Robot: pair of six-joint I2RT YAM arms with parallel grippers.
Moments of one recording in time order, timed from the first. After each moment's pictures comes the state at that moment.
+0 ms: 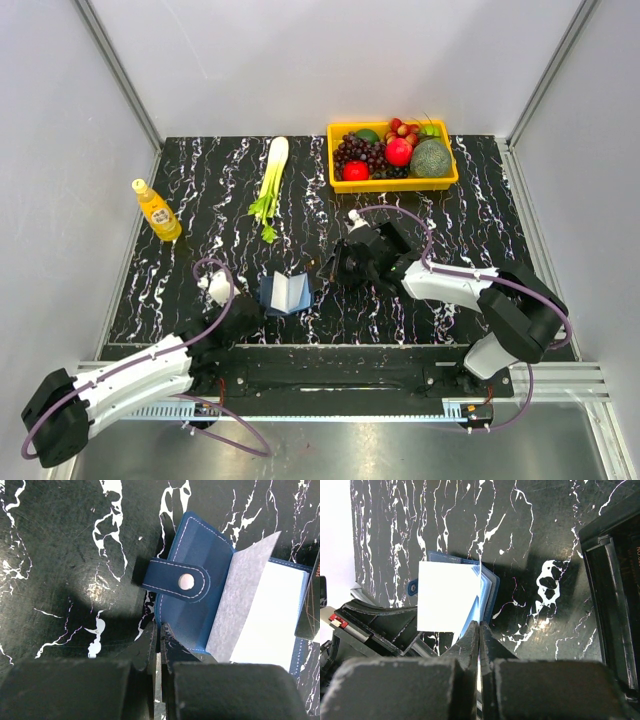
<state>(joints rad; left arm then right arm) -0.86 0.65 0.14 -0.31 -0.50 -1.21 0.84 1.55 0.79 0.15 -0.09 0.89</state>
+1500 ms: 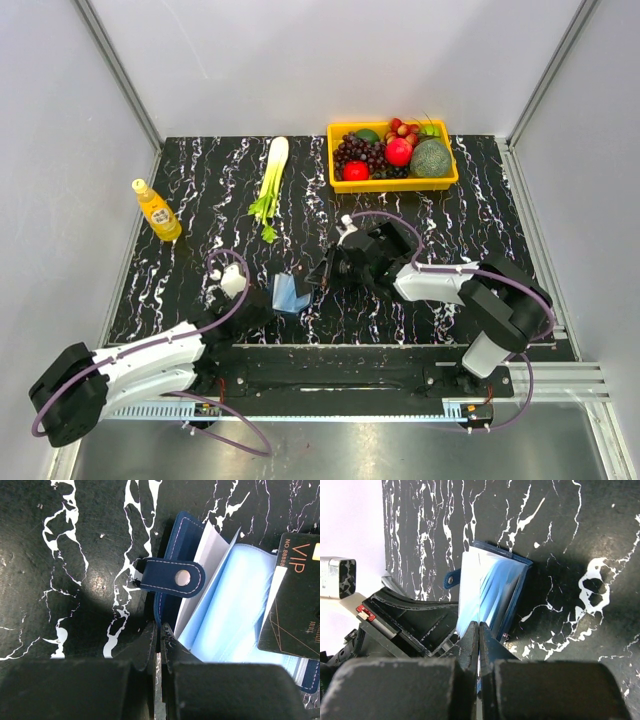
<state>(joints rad) -0.86 0.86 0.20 -0.18 -0.44 -1.18 0.85 1.64 0.76 0.33 -0.20 0.99</state>
